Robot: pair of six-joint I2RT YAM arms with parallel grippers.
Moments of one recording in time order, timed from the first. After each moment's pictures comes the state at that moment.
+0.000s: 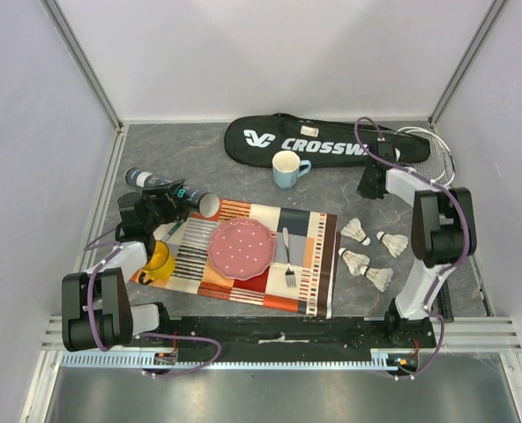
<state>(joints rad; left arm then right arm) 0.14 1.26 0.44 0.42 0.39 -1.74 0.07 1.82 1.19 -0.33 0.13 0.45</state>
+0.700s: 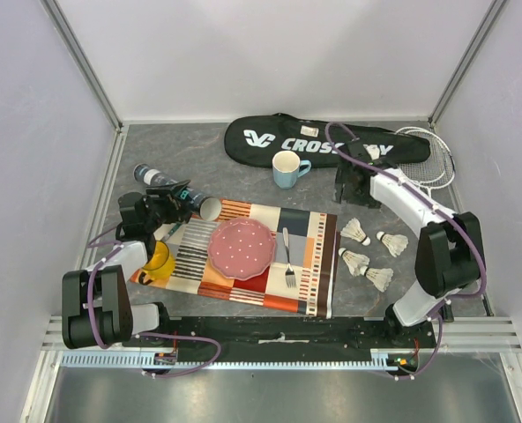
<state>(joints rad) 0.14 1.28 0.44 0.44 0.48 -1.72 0.28 1.66 1.27 -0.74 0.34 0.49</state>
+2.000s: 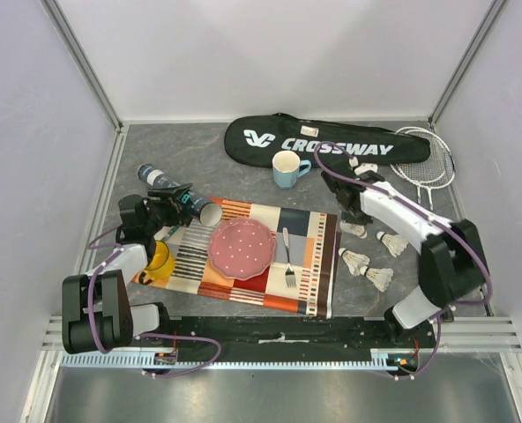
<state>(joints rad) 0.14 1.25 0.41 0.43 0.51 -1.69 0.46 1.62 1.16 -0.95 0.58 0.73</state>
